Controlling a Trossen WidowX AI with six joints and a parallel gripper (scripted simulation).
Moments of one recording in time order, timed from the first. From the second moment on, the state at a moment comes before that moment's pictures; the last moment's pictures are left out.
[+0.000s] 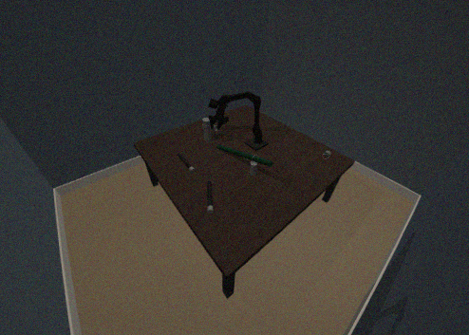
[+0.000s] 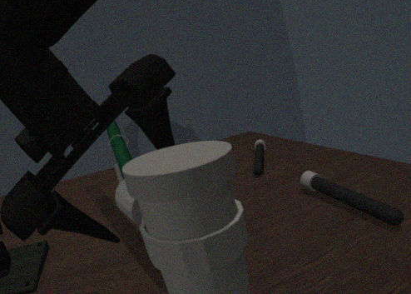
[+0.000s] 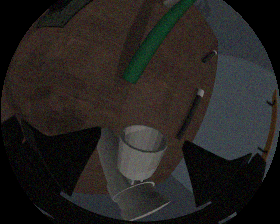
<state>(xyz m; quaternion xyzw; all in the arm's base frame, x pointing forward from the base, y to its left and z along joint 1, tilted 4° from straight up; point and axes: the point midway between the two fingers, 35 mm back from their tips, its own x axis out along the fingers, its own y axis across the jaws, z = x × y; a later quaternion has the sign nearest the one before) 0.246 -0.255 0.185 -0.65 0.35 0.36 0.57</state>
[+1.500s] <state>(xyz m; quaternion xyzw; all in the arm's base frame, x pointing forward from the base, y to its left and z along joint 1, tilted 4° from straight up) 0.264 -0.253 0.160 -0.64 0.37 0.34 0.58</state>
